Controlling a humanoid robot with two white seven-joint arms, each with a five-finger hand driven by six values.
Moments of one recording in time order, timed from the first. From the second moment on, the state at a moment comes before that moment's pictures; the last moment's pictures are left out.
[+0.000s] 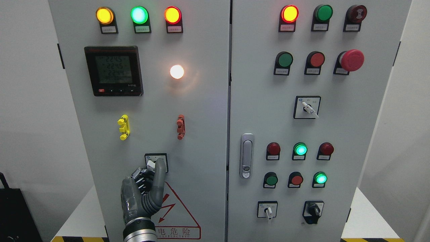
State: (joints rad) left arm -0.35 -0.15 -0.20 -1.91 -0.21 0.53 0.52; right arm 0.10 0.12 -0.19 -0.11 0.07 0.06 -0.03
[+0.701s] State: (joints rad) left arm -0.30 -0.14 -0.21 -1.94 -0.21 0.46 0.52; right arm 0.10 0.12 -0.19 -0.11 0.07 0.06 -0.02
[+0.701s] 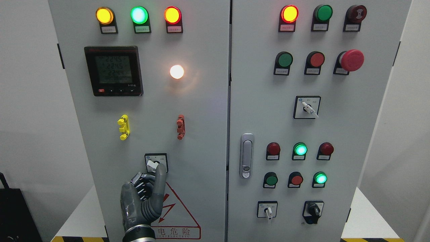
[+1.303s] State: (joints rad) left arm -0.05 -0.12 -0.21 -1.97 -0.22 0.09 0.49; right arm 0.10 0.12 -0.19 -0.11 0.07 0.06 -0.02
